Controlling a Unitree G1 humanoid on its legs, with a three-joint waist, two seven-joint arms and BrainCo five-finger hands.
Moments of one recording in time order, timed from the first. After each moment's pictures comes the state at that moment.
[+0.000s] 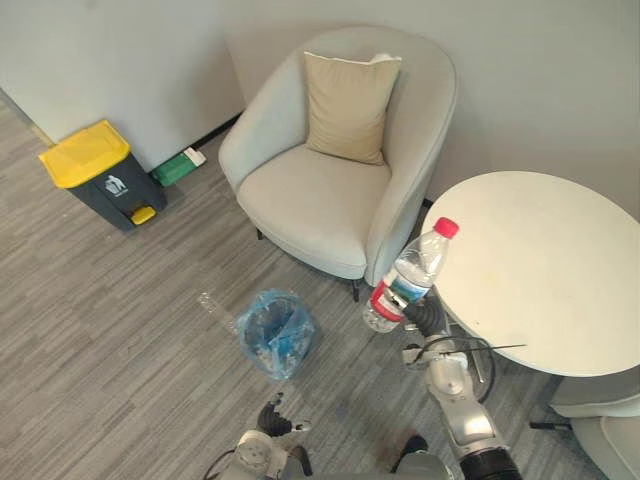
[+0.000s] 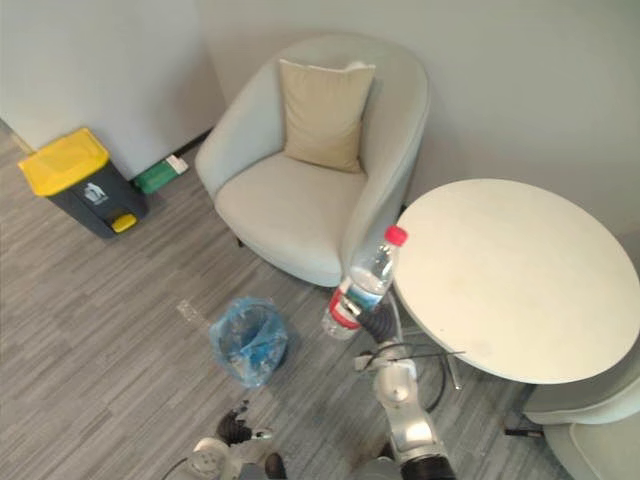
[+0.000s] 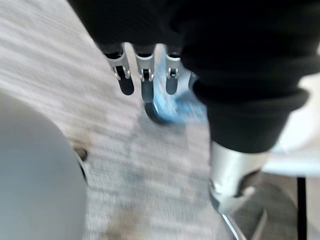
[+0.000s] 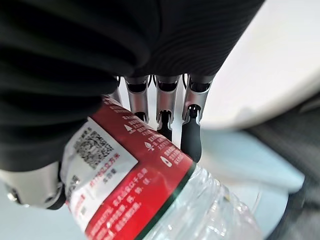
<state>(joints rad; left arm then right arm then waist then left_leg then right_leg) 0.04 0.08 -0.24 0.95 0.13 -0.08 0.15 0.04 -0.11 0.14 0.13 -0.20 -0.16 -0.23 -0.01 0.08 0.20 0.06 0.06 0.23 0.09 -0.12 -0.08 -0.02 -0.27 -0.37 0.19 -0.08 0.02</state>
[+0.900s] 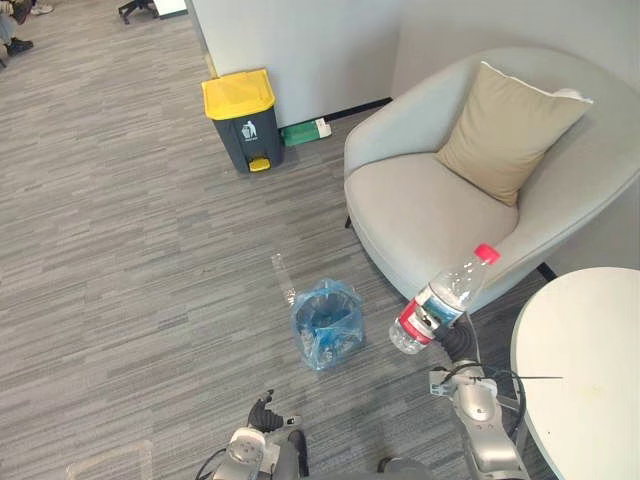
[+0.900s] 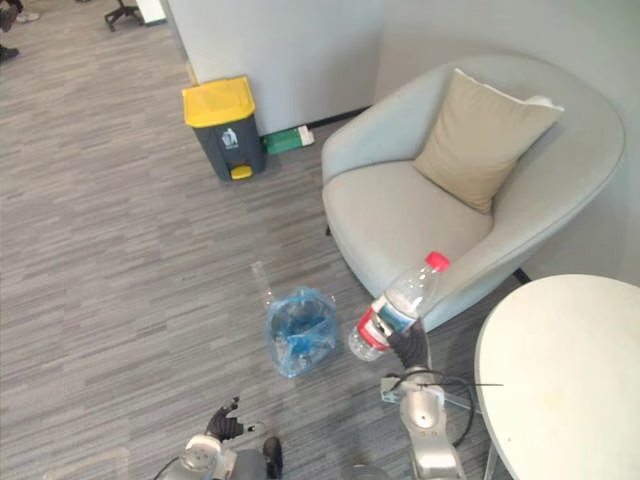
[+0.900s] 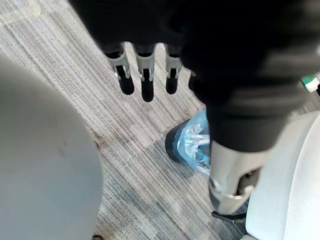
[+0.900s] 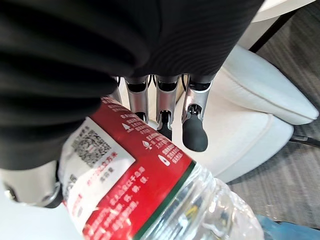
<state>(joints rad) 0.03 0.08 -0.21 0.95 0.12 -0.08 0.14 0.16 -0.12 0.02 0.14 -0.12 -0.15 -0.19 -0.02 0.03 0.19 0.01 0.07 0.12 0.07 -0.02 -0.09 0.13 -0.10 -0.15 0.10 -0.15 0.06</state>
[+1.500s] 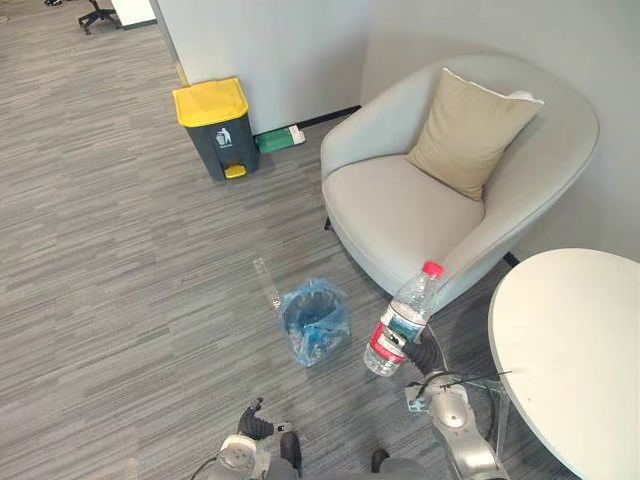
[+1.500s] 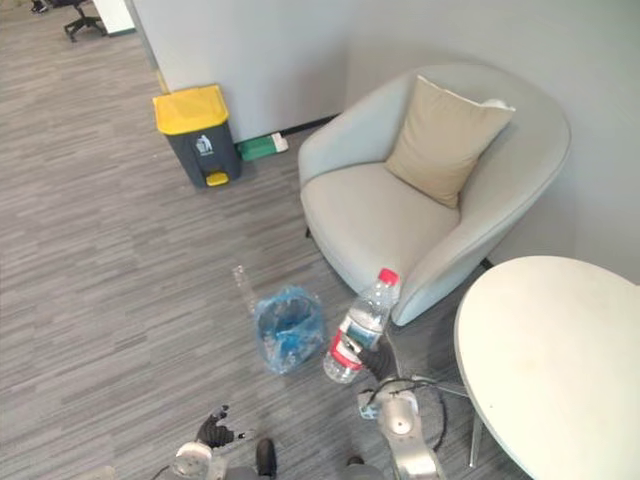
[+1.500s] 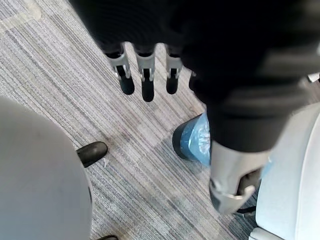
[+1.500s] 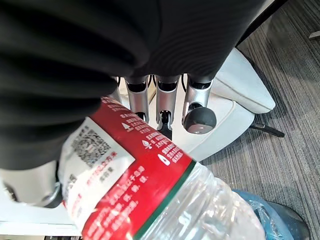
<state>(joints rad) 0.05 0.12 -0.16 0.96 0.11 -0.08 0.15 0.14 -0.12 0.13 0.22 -0.16 -0.13 -0.16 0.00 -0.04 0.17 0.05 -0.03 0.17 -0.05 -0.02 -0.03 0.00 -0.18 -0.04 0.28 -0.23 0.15</state>
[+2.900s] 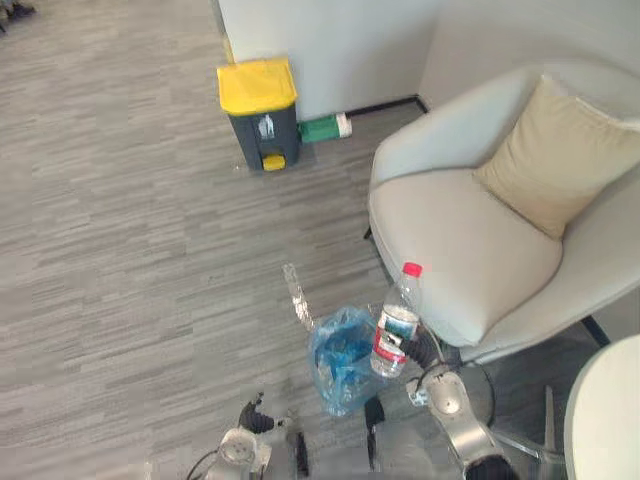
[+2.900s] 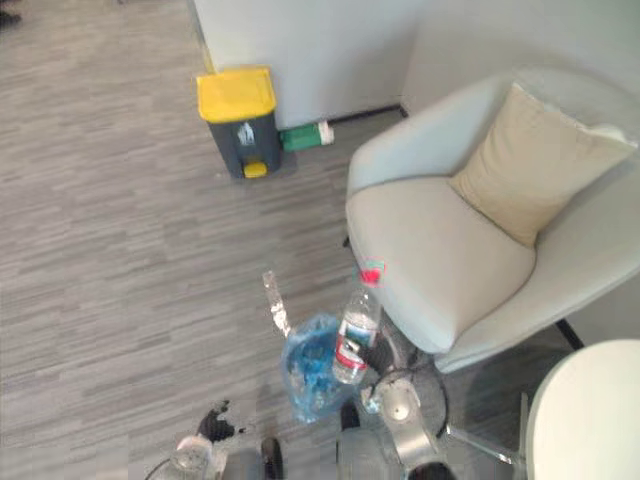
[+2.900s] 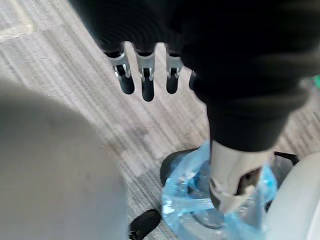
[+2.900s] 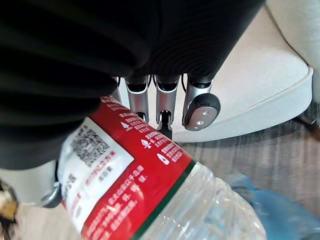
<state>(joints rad) -0.06 0.13 -0.17 0.95 0.10 -0.08 0.16 -0.12 -0.24 0.18 0.41 -0.32 -0.10 -0.20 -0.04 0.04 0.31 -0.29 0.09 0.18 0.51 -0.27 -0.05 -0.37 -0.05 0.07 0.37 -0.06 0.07</state>
